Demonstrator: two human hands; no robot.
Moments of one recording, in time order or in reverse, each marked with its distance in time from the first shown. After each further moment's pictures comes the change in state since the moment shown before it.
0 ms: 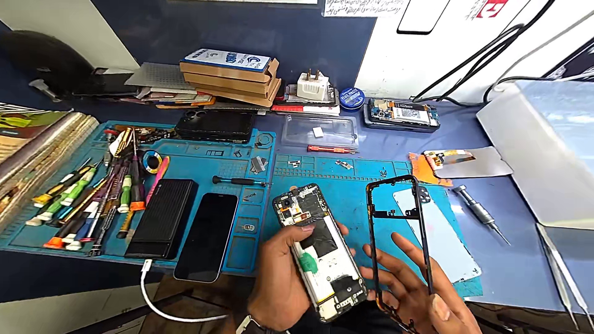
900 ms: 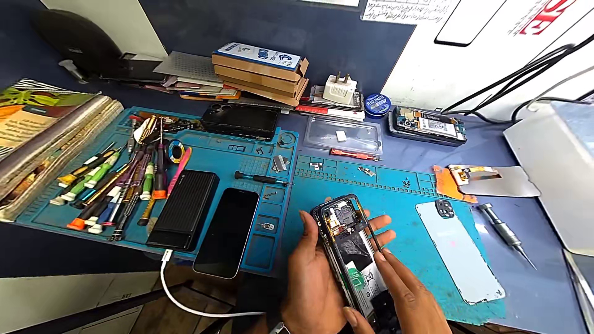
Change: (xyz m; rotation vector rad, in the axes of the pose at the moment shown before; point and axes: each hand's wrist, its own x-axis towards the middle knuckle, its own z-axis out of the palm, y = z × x) left_hand 0.005 -0.016 -0.005 -0.234 -0.291 -0.006; right_hand -0.002 0.013 0.053 -1.401 0.082 -0.305
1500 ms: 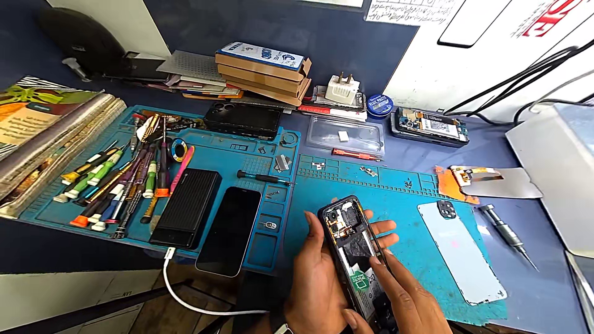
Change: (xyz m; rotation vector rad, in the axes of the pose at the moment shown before) left_hand -0.001 -0.001 -0.002 0.048 -0.028 -0.003; right_hand -0.001 -0.004 -0.002 -0.064 -0.049 0.004
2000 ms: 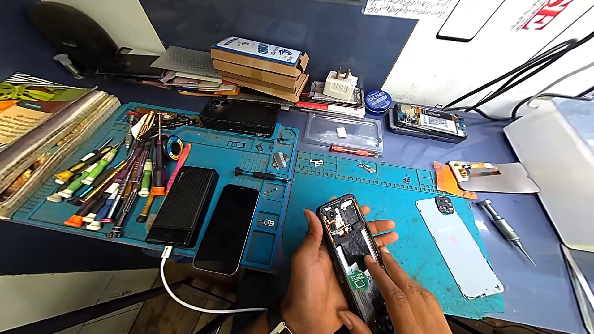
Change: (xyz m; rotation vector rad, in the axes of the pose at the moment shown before) left_hand -0.002 0.001 0.000 -0.006 -0.001 -0.019; right_hand -0.001 -0.005 -0.006 -0.050 -0.072 0.012
